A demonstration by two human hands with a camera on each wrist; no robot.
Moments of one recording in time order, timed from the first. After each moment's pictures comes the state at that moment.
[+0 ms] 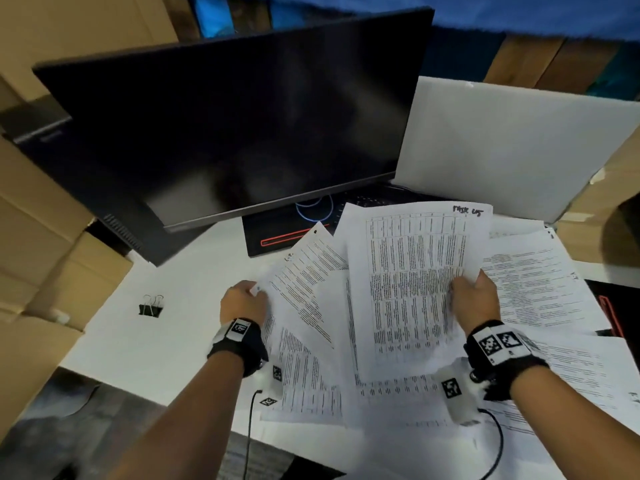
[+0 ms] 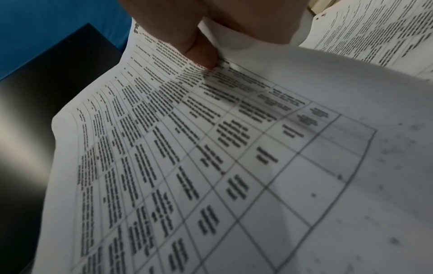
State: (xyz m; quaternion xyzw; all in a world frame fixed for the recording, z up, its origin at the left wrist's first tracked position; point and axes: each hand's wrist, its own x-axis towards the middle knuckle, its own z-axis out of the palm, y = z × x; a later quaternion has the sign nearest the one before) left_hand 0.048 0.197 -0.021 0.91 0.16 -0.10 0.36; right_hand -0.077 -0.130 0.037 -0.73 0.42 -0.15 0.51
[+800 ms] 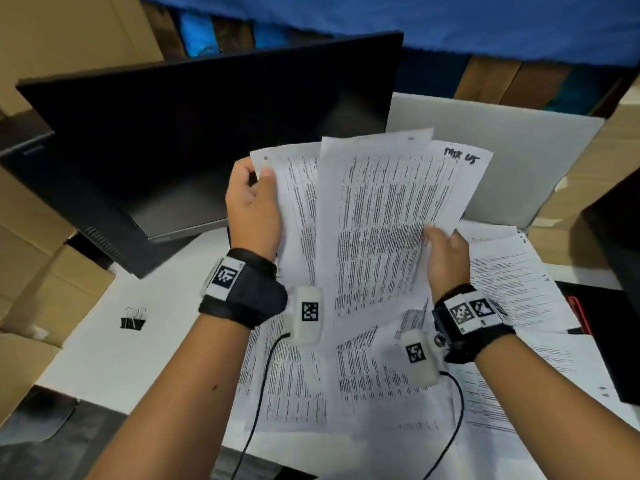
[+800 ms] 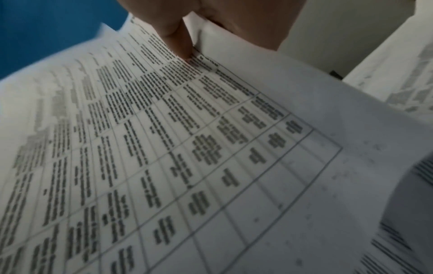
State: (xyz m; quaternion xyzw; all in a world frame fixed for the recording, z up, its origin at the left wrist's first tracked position) left_hand 0.055 0.101 0.175 0.66 -0.05 0.12 0.74; right_hand -0.045 -0.102 0.118 -0.67 0.29 -0.27 0.62
